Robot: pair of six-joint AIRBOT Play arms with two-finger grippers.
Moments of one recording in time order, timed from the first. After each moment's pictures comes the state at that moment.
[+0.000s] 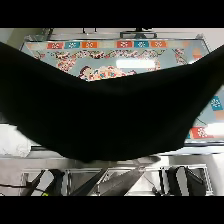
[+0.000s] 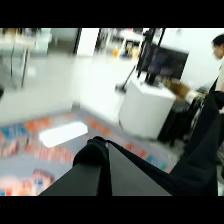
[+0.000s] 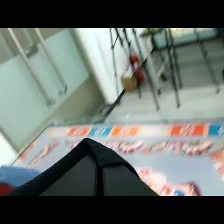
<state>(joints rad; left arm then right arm) 0.67 -1.00 1.55 -0.04 -1.58 -0.88 -0.66 -0.69 1.22 -0.21 1.22 0.99</state>
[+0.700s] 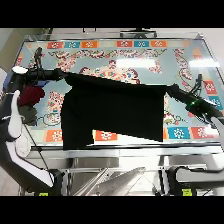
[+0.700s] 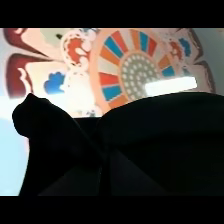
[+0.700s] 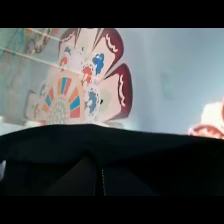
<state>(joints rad) 0.18 -1.92 1.72 0.63 -1.04 -0.95 -0.35 -1.55 0.88 0.11 0.82 0.47</state>
